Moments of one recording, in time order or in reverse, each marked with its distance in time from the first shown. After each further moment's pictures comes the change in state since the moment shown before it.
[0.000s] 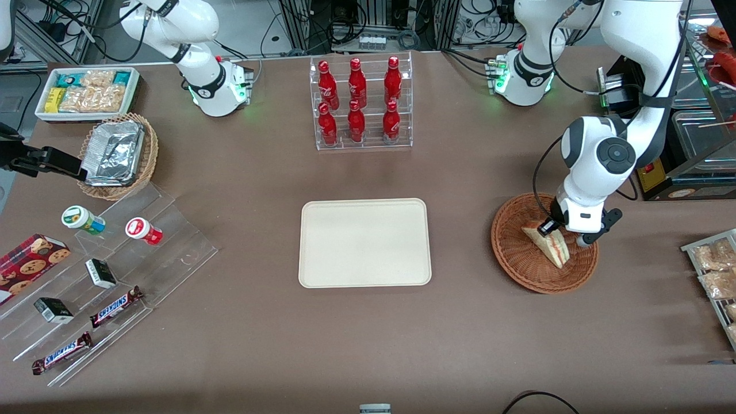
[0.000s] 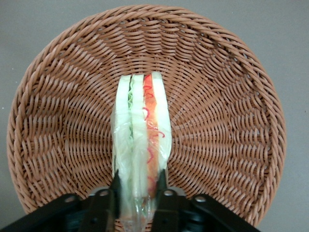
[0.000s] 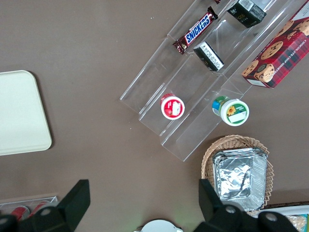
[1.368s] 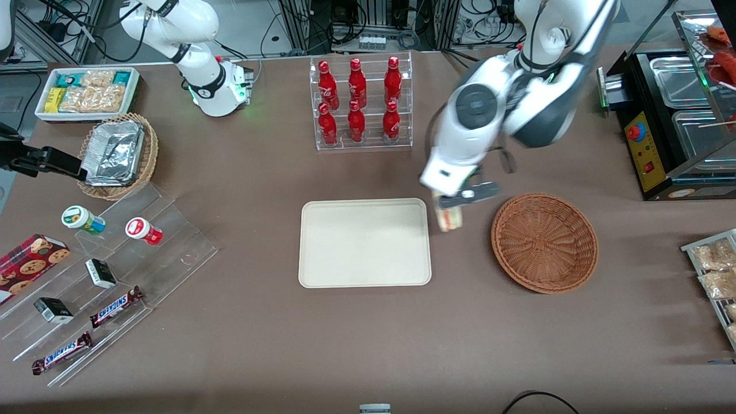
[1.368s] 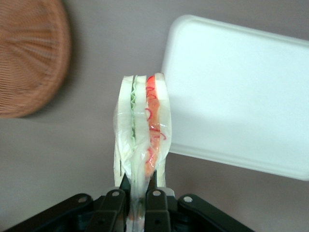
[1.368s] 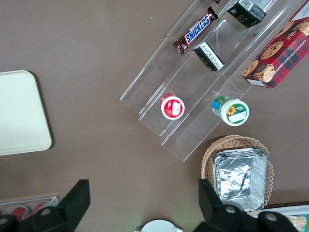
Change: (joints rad) arm -0.171 0.094 -0.425 0.572 -0.024 -0.669 -0.103
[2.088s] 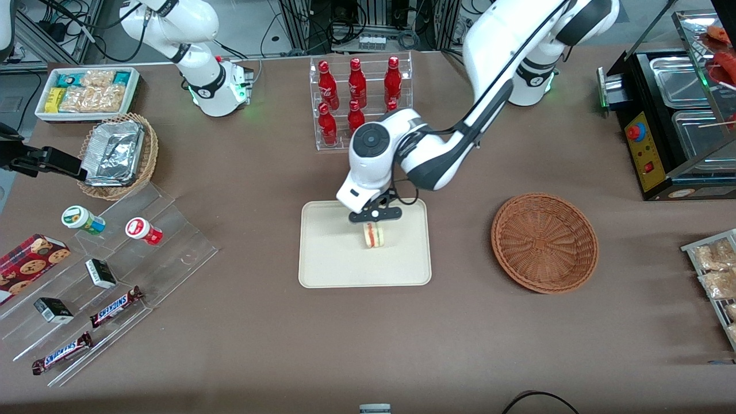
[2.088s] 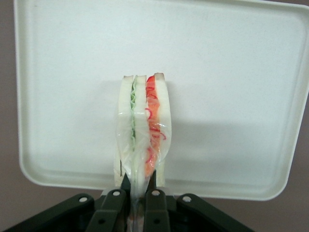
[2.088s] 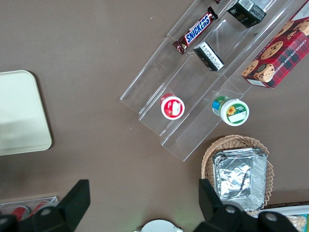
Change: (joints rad) arm -0.214 0.411 0.001 0.239 0.226 0.252 -0.181
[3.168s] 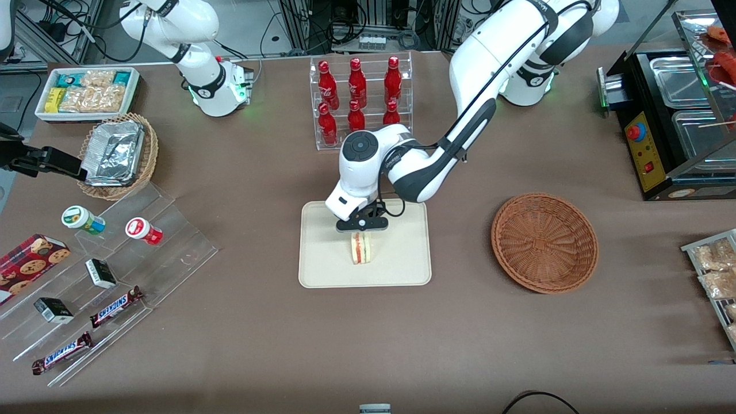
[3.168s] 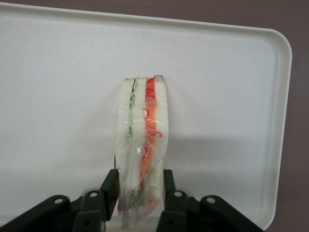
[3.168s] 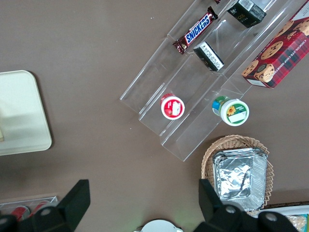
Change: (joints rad) arm -0.019 0.086 0.002 0.062 0.108 0.103 -0.028
